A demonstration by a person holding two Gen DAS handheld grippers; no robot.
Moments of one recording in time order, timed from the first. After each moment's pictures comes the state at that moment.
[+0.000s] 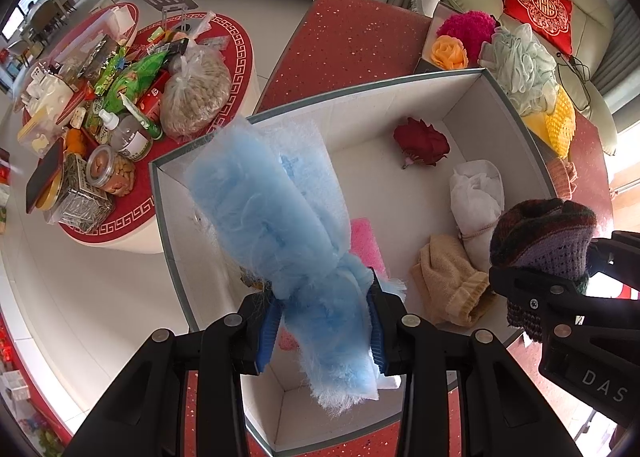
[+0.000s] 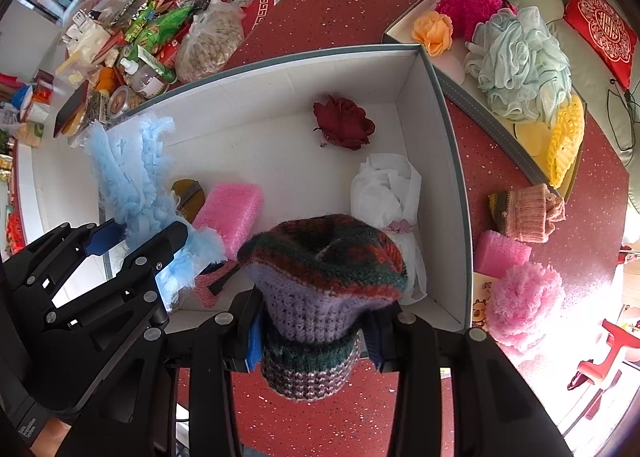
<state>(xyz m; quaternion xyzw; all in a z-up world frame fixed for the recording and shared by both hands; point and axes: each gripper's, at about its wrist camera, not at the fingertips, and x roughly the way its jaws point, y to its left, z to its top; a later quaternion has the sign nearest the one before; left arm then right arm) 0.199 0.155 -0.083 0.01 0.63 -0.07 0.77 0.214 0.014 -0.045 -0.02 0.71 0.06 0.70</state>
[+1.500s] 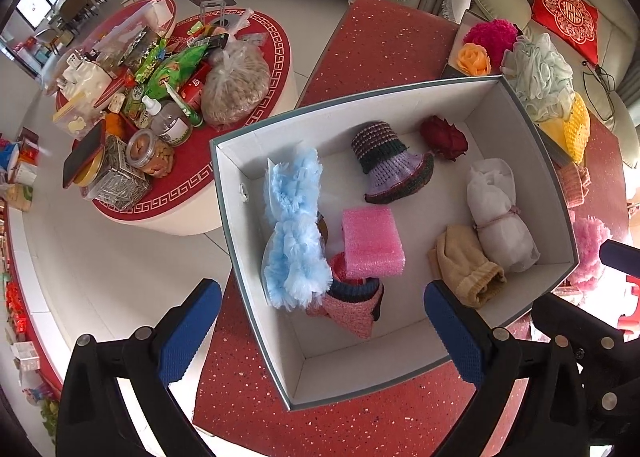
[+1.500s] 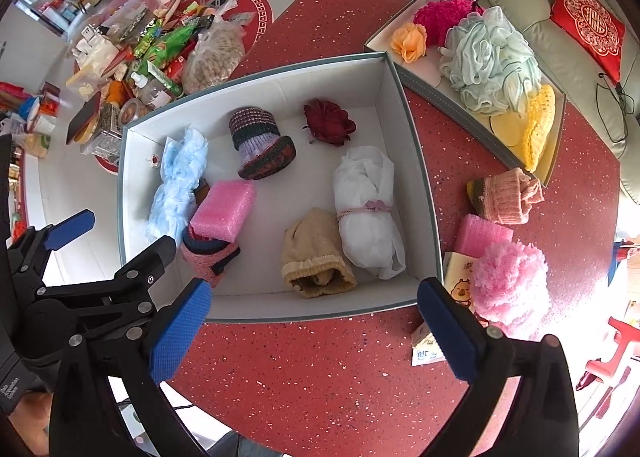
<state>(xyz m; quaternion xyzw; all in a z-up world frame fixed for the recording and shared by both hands) 0.177 0.167 -0.050 0.01 0.64 -0.01 0.77 0.186 -0.008 -0.013 0.00 0.68 0.06 0.73</state>
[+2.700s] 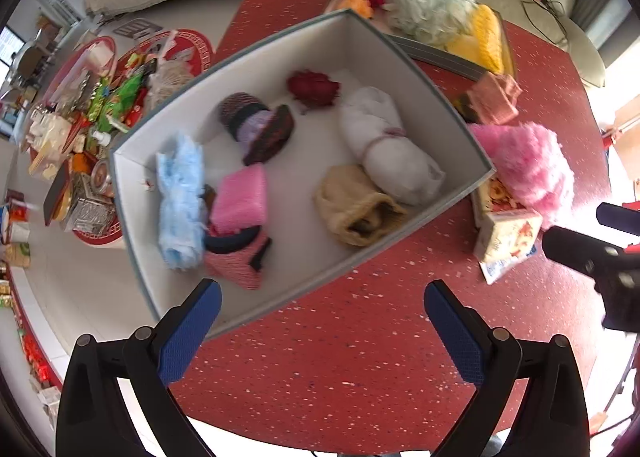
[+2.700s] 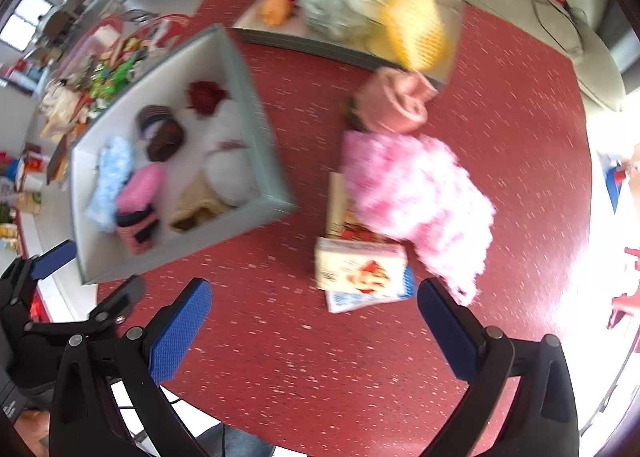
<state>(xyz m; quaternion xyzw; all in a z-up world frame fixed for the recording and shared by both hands) 0.117 0.057 -0.041 0.09 0.65 -0.10 0.75 0.116 -0.146 -0.025 0.09 0.68 -0.02 0.73</state>
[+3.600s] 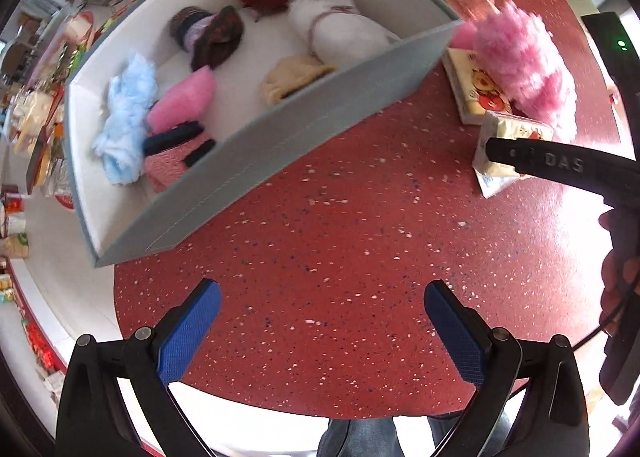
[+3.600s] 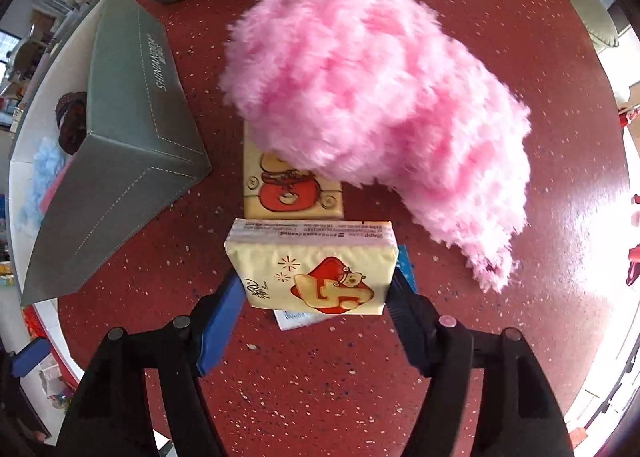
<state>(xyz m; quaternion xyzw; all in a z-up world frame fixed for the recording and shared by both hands) 0.050 0.034 -0.085 0.11 0.70 -0.15 0.69 0.085 -0.167 -0.123 0.14 0.69 -0.06 0.71</state>
